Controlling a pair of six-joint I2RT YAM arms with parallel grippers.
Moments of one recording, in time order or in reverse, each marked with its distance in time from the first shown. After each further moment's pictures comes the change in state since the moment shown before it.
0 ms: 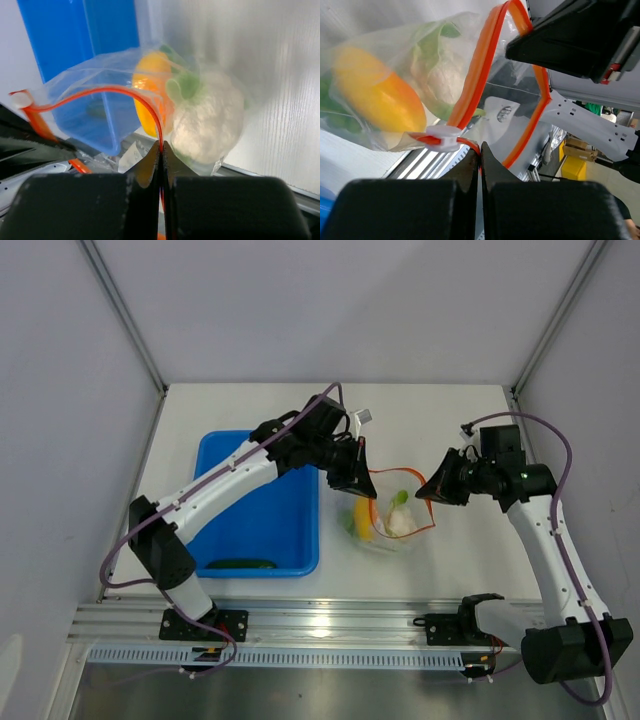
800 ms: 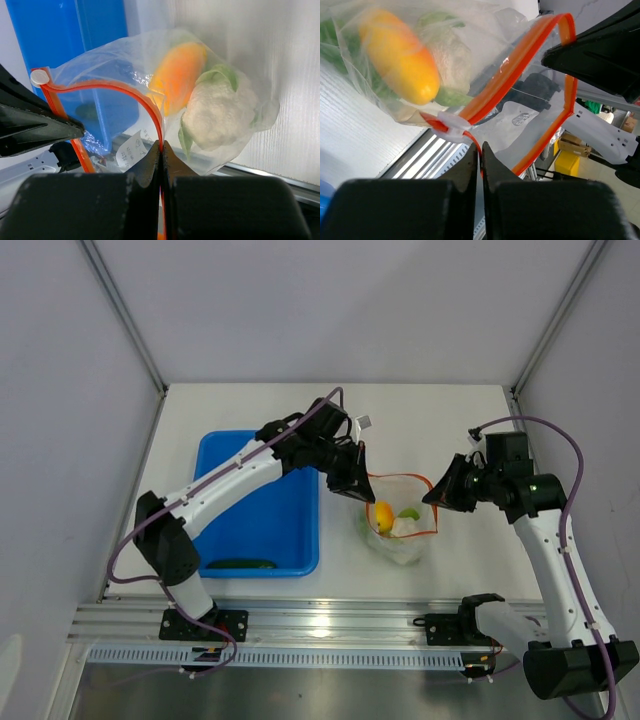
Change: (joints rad) left arm 0.015 0.031 -0.002 -0.025 0.026 -0.007; right arm 0.009 -0.089 0.023 -0.074 0.078 -0.013
